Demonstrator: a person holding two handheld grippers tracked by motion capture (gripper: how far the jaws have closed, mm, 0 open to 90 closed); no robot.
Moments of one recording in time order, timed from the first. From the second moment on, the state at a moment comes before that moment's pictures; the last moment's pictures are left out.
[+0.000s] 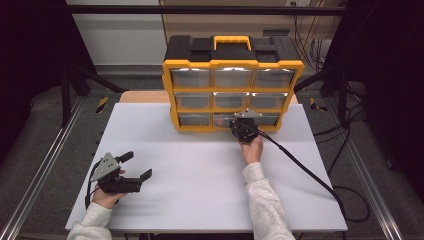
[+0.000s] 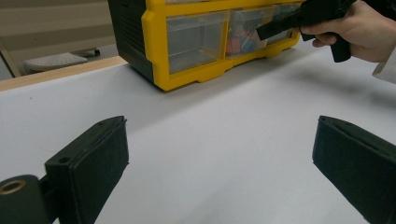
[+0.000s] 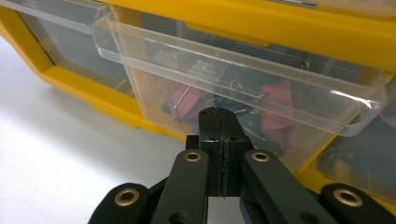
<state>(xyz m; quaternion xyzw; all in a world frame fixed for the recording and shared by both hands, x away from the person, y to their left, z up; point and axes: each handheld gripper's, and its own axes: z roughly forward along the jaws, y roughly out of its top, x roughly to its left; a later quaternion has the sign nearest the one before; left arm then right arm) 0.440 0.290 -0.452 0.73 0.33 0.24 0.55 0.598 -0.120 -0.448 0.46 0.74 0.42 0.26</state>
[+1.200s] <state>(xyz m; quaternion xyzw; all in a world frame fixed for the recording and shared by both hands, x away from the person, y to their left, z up) 0.440 0.289 -0.452 0.73 0.33 0.24 0.55 0.558 -0.132 -0.420 0.42 0.74 0.46 0.24</state>
